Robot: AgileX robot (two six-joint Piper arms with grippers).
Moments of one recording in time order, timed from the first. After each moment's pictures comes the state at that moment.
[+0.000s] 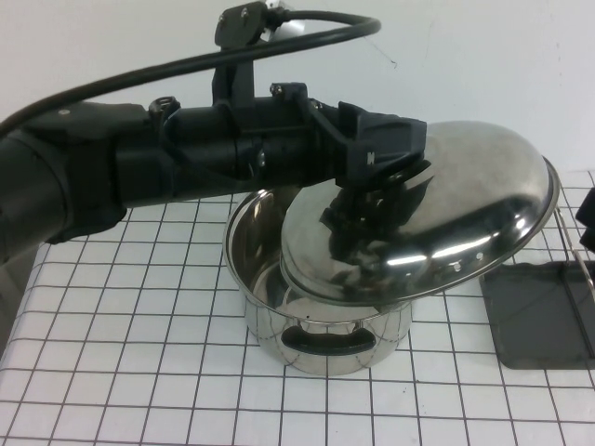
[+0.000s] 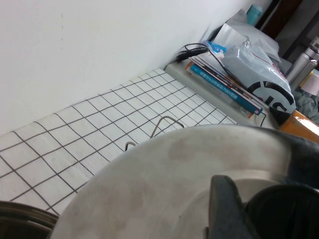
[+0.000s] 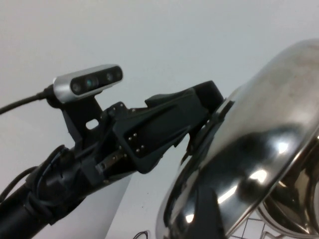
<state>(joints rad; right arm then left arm) -0.08 0.88 -0.52 1.70 0.91 -0.91 -0.52 1.55 -1.21 -1.66 0.74 1.29</state>
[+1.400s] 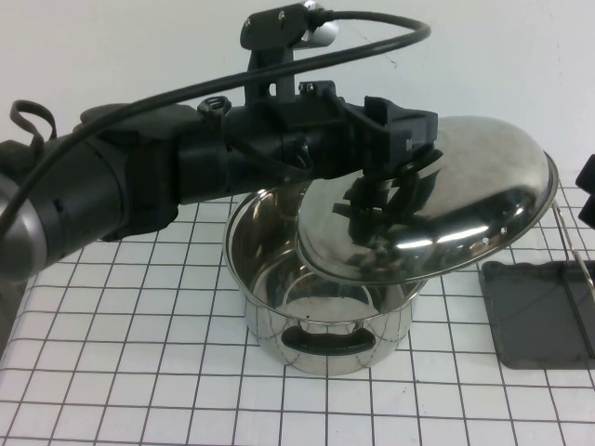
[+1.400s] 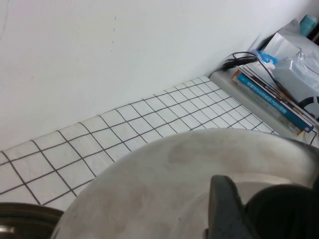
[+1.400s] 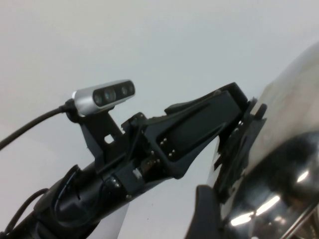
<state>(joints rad) -0.08 0.95 -0.58 1.70 0.89 -0.84 -0.61 1.62 -1.27 -1.67 0.52 1.26</state>
